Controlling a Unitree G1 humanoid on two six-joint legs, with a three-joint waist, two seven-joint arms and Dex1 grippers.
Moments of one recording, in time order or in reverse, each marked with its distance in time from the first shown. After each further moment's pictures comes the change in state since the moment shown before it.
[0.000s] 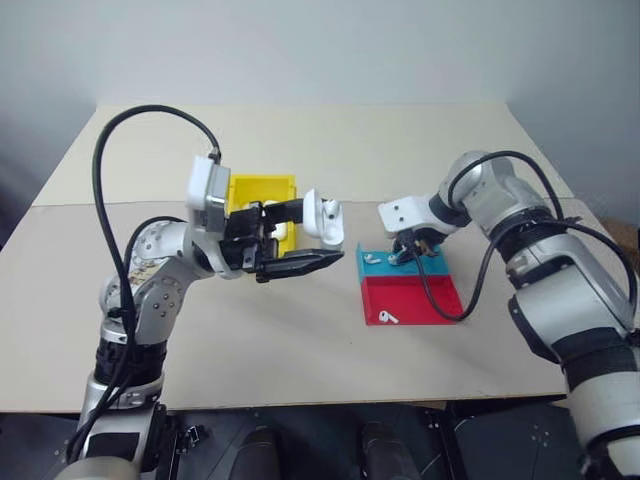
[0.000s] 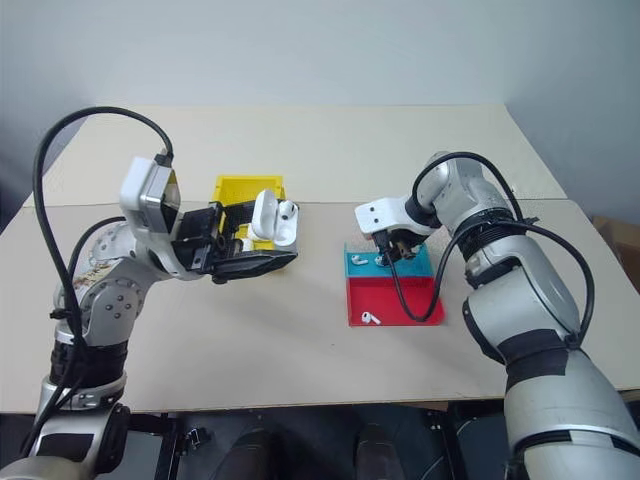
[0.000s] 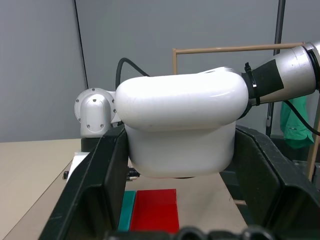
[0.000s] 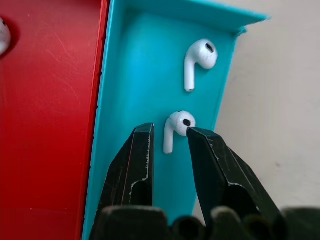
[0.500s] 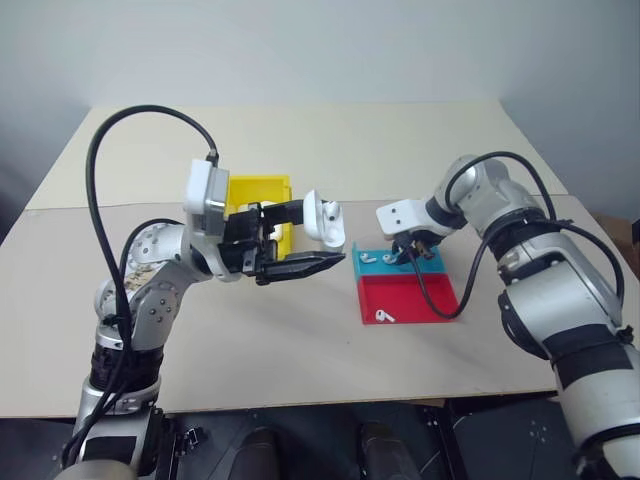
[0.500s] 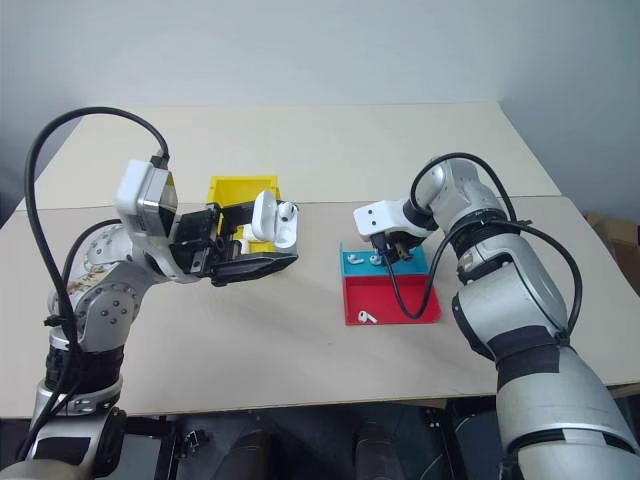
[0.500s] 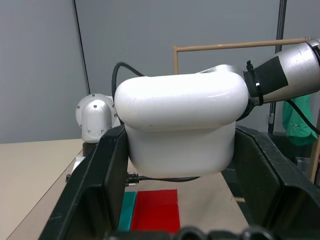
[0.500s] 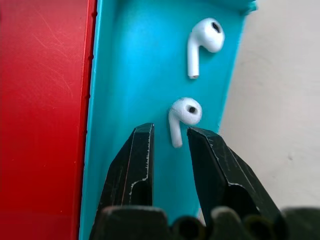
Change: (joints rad) left arm 0.018 0.013 0.002 -0.033 -0.005 0.000 0.026; right arm -0.035 0.033 -0.064 0.080 -0.063 -0.041 -0.025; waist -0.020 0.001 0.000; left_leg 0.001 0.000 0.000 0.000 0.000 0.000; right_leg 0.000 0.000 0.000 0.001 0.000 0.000
